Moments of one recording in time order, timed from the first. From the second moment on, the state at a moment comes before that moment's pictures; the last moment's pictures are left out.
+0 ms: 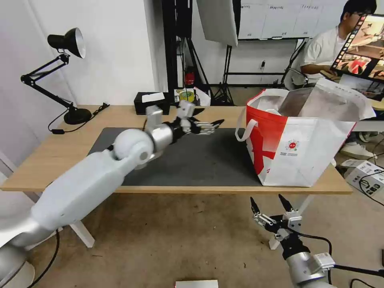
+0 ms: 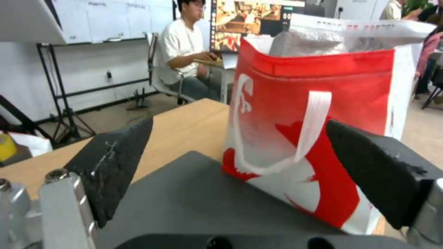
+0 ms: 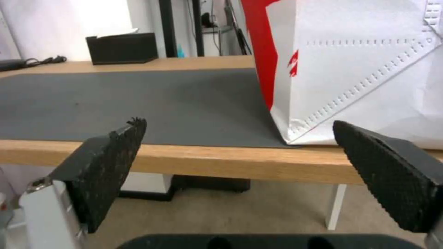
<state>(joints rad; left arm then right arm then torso) 0.34 -0.85 0.26 -1.76 -1.03 0.23 0.18 -1.75 0.96 0.41 2.11 0.45 0.27 0.23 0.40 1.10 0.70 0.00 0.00</state>
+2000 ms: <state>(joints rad) 1.78 -1.17 -0.89 -1.98 -0.58 -0.18 0.20 -1.75 0.96 0.41 2.11 0.45 0.27 0.23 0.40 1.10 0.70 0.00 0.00</state>
